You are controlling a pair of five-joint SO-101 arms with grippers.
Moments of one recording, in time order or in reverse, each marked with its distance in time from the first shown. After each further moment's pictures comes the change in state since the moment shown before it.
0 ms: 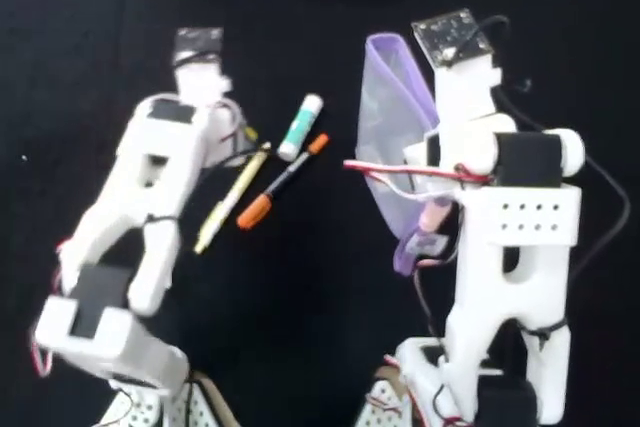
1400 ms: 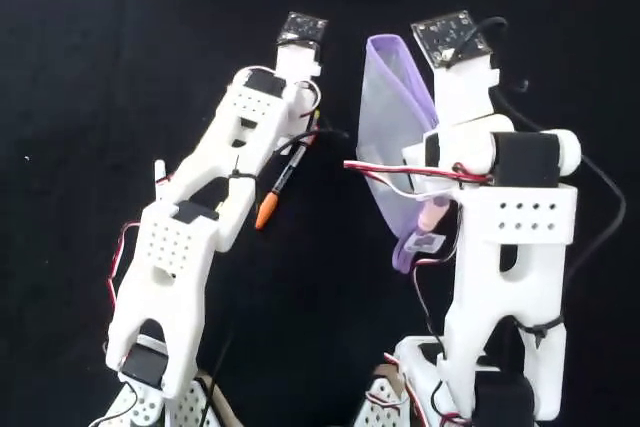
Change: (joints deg) left arm 10.8 41.3 -48.4 6.5 -4.8; right arm 0.0 0.0 0.0 0.0 0.0
